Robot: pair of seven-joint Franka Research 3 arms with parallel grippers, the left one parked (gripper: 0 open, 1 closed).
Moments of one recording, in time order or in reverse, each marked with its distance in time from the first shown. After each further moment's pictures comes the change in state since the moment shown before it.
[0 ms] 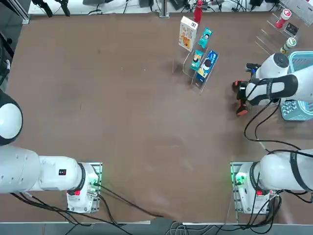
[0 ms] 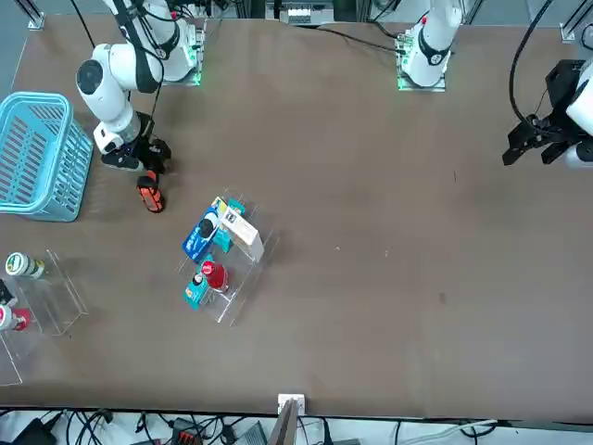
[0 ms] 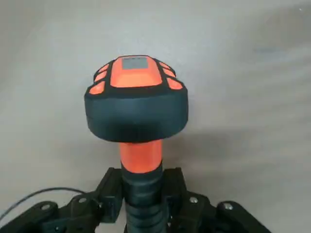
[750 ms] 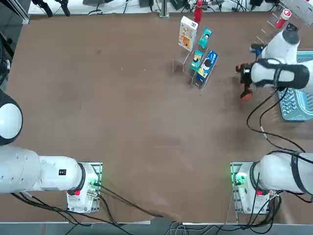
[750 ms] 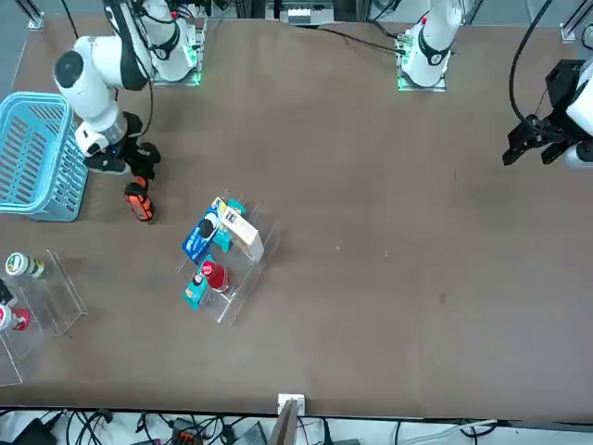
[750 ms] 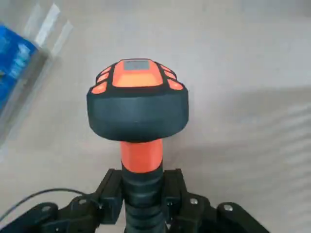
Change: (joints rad) arm 0.010 -0.130 0.002 0.196 0.004 -0.262 -0.037
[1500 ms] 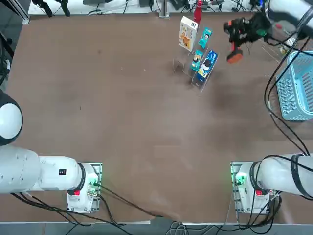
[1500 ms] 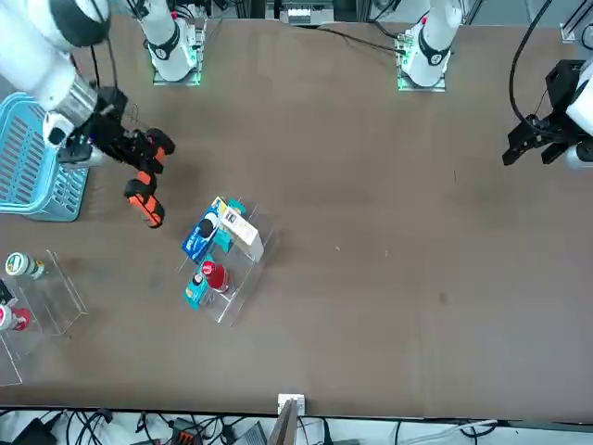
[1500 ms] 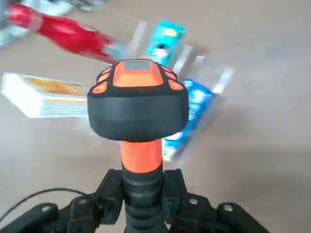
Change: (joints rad) arm 0.095 -0.038 -0.007 0.391 0.615 -0.427 -0.197
